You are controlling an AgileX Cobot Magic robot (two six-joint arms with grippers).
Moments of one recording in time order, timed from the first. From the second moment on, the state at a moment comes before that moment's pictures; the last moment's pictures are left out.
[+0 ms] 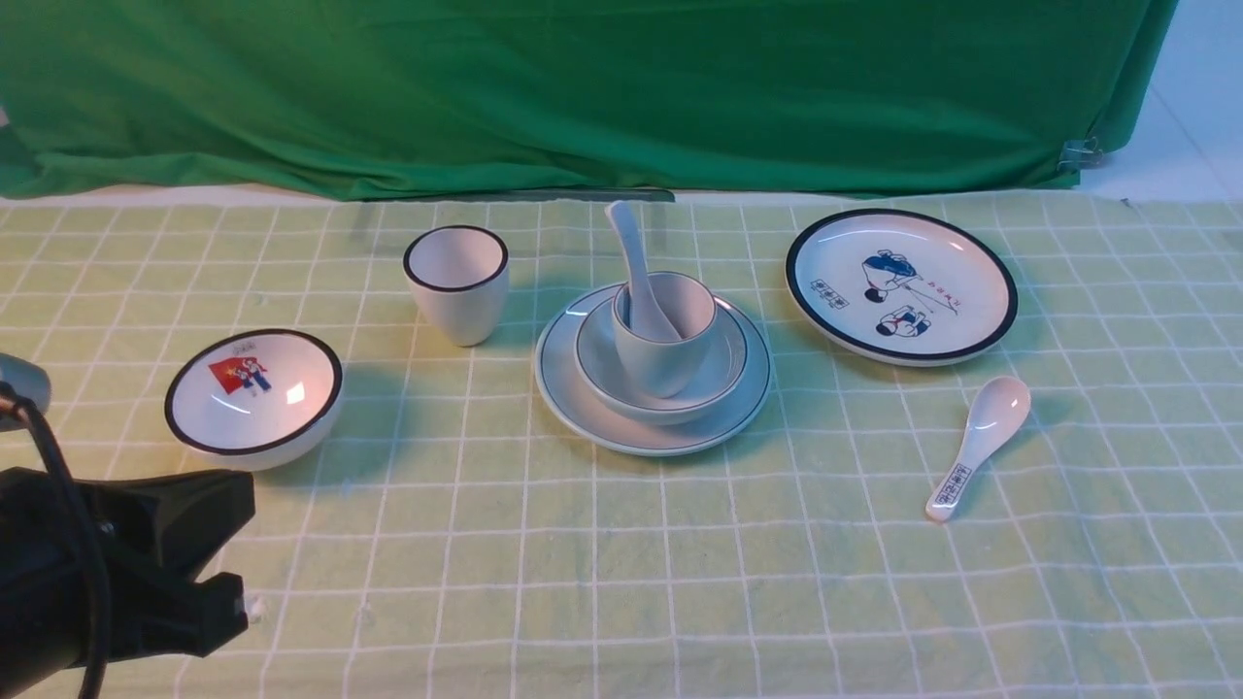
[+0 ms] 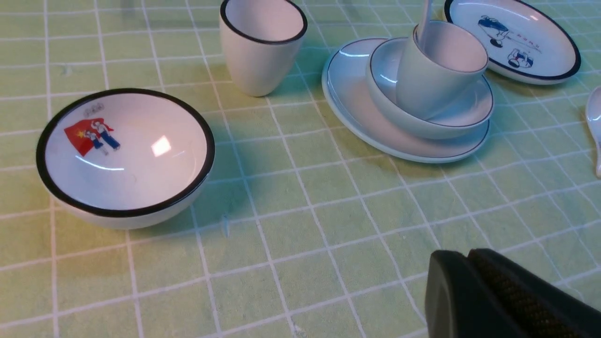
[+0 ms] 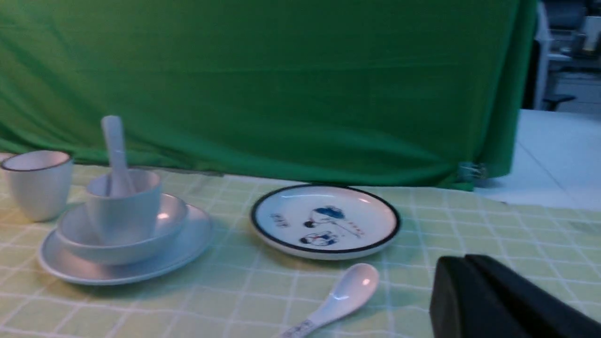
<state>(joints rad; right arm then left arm) 0.10 0.01 0.01 0.19 0.15 -0.16 -0.35 0.65 -0.47 0.03 0.35 -0.19</state>
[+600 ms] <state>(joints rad) 0.01 0.00 0.01 0.18 0.22 -0.21 -0.35 0.65 -0.47 0.03 0.34 -0.19</state>
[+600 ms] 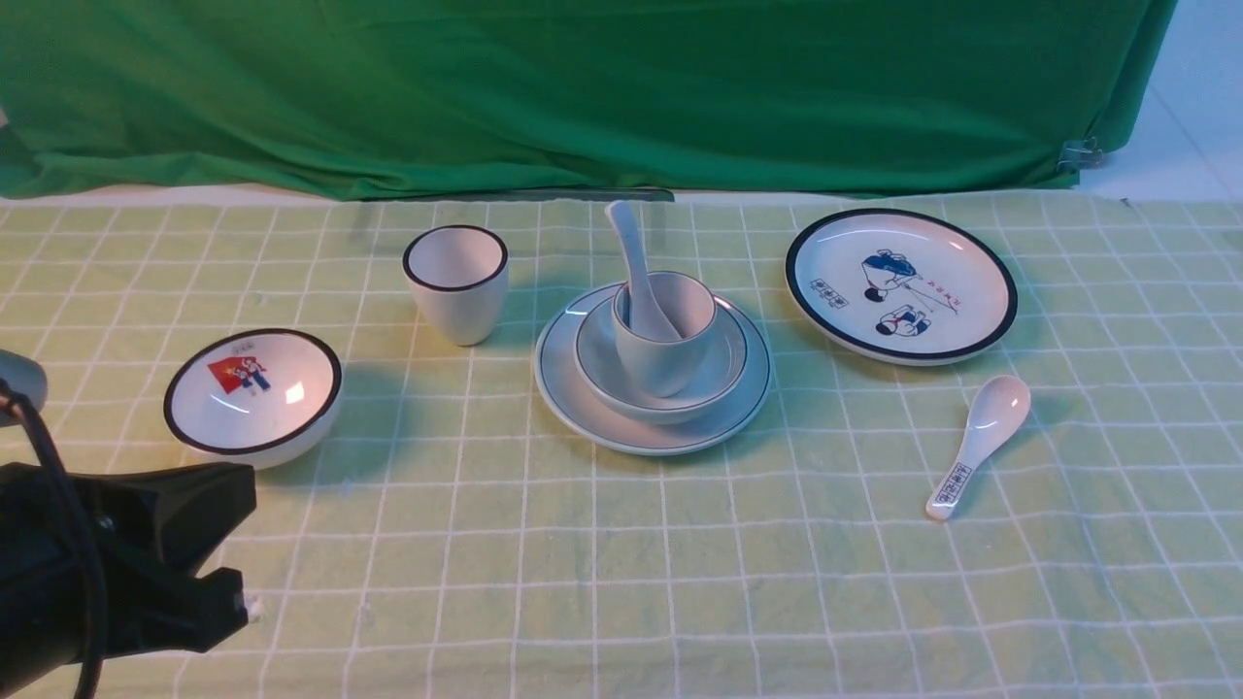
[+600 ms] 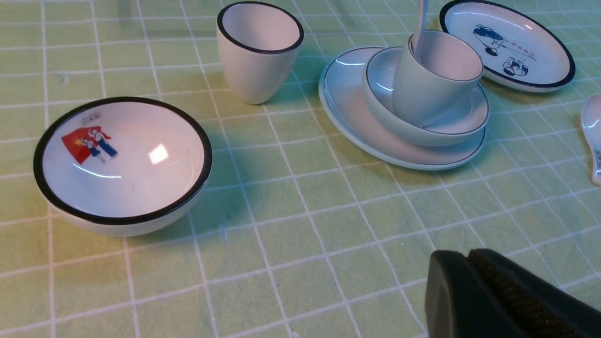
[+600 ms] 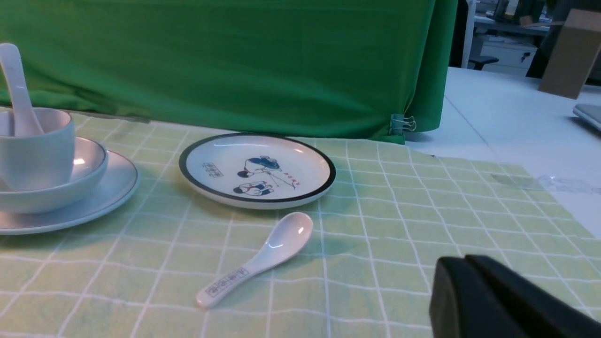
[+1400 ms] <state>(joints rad) 0.00 0.00 0.01 0.18 0.23 -0.21 -0.32 0.49 -0.28 0.04 0.18 -0.19</state>
